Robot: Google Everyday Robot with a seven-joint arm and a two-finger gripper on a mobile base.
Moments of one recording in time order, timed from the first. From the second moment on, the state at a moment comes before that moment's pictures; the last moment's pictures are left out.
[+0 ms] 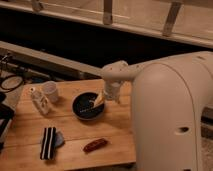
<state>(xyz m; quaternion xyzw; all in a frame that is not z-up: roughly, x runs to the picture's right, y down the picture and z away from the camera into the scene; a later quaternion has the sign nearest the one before) 0.017 0.099 0.820 -0.29 0.20 0.65 0.67</state>
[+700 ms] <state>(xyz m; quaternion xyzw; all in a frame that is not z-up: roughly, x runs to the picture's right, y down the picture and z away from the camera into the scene) 0.003 0.109 0.835 -0.30 0.20 0.64 0.68</state>
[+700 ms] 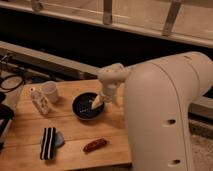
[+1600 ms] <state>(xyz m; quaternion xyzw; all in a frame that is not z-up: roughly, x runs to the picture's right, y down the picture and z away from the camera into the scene) -0.015 0.125 0.855 -0.30 0.21 0.63 0.68</state>
